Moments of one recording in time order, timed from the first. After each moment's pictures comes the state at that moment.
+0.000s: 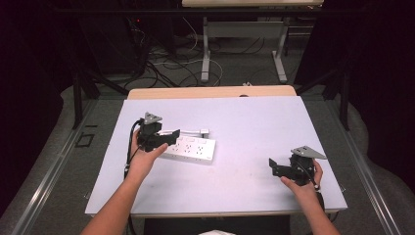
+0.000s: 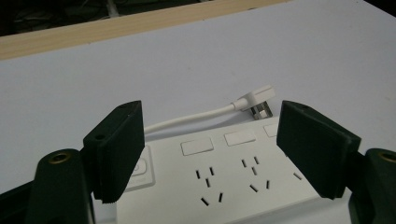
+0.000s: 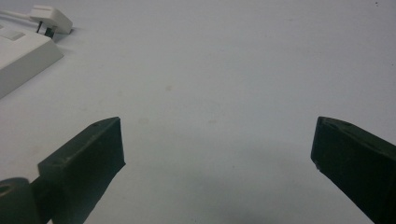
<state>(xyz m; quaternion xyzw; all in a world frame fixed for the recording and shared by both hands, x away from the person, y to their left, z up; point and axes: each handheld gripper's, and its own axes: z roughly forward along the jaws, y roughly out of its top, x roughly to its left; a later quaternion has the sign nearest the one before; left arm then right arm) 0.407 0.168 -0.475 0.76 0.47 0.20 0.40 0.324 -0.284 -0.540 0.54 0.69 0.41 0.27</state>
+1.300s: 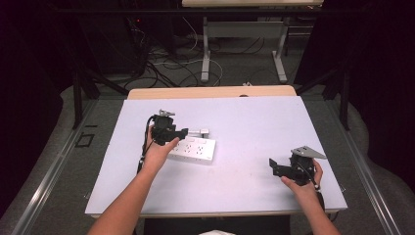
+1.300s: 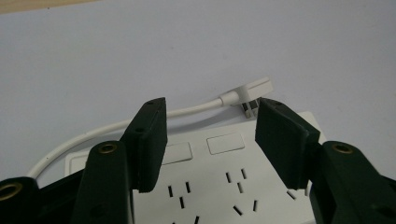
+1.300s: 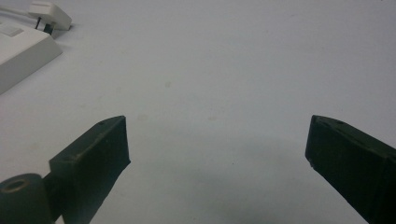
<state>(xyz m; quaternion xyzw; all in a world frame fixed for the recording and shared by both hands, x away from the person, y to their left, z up) 0.437 0.137 -0.490 0.77 0.50 0.15 0.37 0.325 -0.285 -0.542 0.54 0.69 0.41 0.26</state>
